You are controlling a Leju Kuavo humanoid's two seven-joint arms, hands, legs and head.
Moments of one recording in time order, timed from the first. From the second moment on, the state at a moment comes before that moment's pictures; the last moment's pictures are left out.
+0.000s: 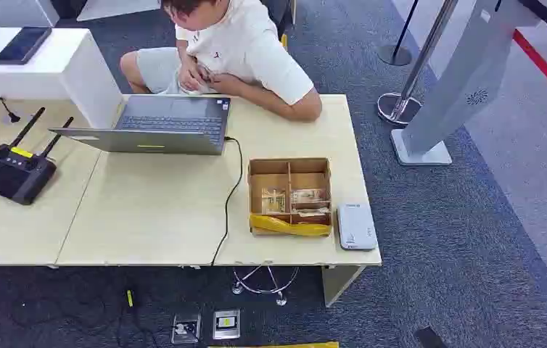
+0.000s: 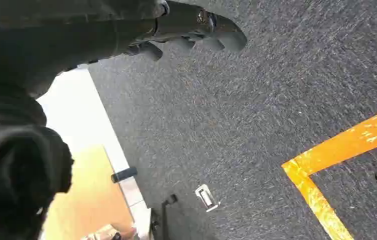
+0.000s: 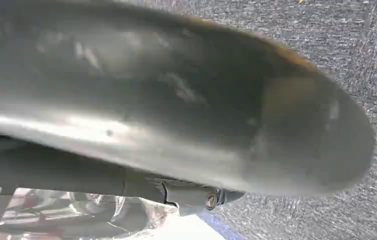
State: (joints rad) left arm -0.18 0.17 -0.77 -0.20 0.10 -0.27 0.04; right arm -0.19 -0.28 -0.22 -0.21 0.73 -0.04 0.18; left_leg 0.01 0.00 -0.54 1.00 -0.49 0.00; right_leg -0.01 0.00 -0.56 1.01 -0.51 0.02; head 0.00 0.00
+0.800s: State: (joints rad) left arm -0.18 0.17 -0.77 -0.20 0.12 -0.27 -0.01; right arm -0.21 -0.28 -0.23 -0.21 0.69 -0.07 0.17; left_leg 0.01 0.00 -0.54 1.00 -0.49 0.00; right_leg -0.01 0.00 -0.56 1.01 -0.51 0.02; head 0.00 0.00
